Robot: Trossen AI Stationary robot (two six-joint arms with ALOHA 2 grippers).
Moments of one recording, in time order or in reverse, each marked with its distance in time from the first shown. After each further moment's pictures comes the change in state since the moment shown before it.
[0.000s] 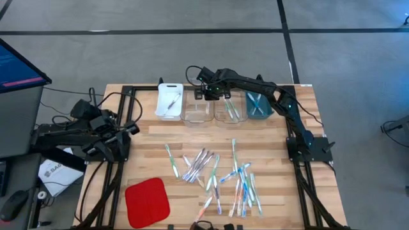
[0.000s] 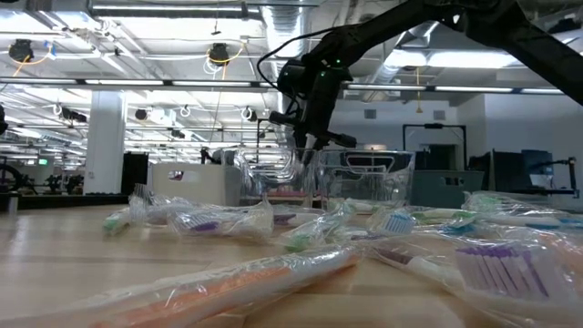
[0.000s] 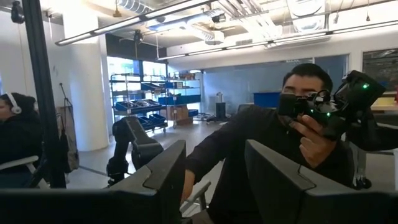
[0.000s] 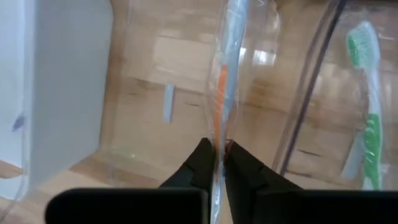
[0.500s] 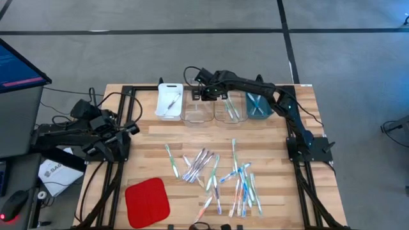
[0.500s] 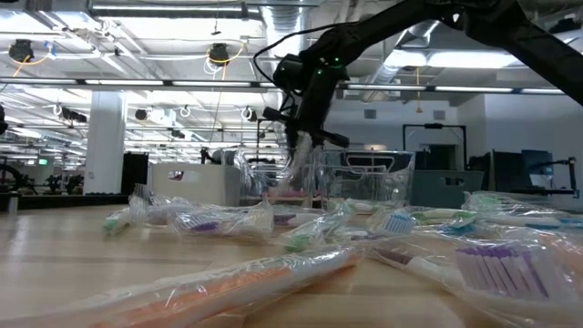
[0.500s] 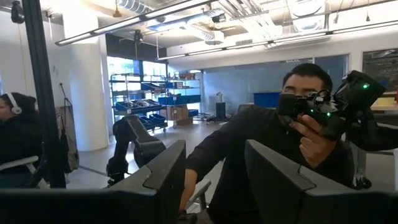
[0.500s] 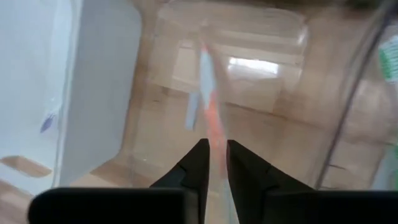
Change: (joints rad) left arm 0.000 0.000 0.000 0.000 0.000 0.000; right arm 0.020 0.000 0.000 0.058 0.008 -0.002
